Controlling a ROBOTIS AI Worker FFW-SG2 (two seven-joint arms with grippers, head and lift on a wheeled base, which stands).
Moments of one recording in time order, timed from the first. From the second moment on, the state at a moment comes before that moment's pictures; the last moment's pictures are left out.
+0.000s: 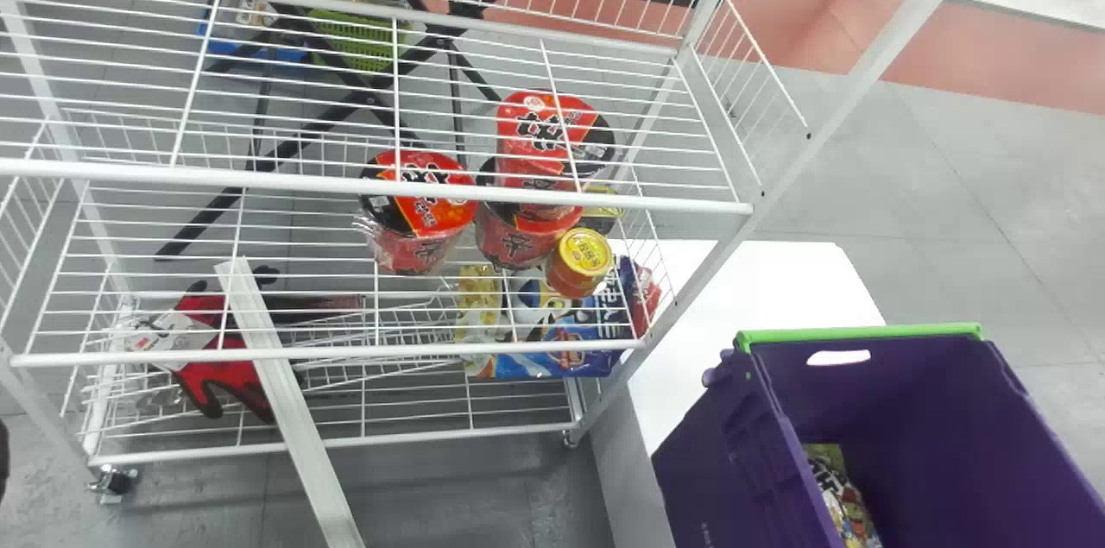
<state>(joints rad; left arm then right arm) 0.59 0.17 -0.11 -1.58 0.13 -0.61 0.38 0.28 -0.34 -0.74 -1.10 -0.08 1.22 0.36</state>
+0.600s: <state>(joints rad) 0.59 0.17 -0.11 -1.58 0.13 -0.64 0.38 0.31 -0.30 -0.72 -1.17 -0.07 1.27 0.36</state>
